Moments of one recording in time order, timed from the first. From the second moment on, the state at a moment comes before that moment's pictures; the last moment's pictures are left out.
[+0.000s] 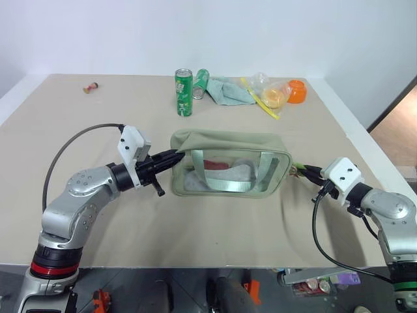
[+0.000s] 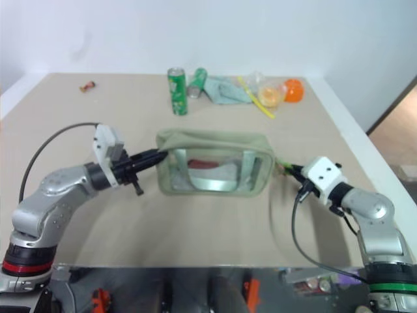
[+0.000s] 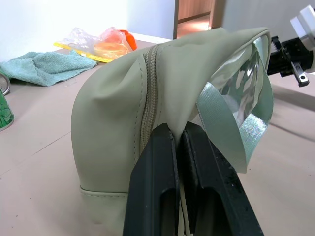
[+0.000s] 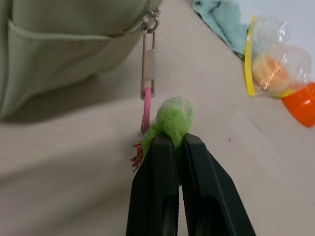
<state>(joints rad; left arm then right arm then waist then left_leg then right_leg) -0.38 0.53 0.04 -0.33 -0.56 0.55 -0.73 -0.20 -0.79 -0.17 0.20 0.09 -0.15 0.76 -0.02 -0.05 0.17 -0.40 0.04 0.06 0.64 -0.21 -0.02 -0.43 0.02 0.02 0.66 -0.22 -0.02</state>
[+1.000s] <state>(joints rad) -0.33 0.58 0.24 -0.32 -0.67 0.60 -0.69 -0.09 -0.77 -0.26 0.11 0.33 0.10 0.91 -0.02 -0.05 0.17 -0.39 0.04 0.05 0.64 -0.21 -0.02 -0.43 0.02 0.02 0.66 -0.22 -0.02</state>
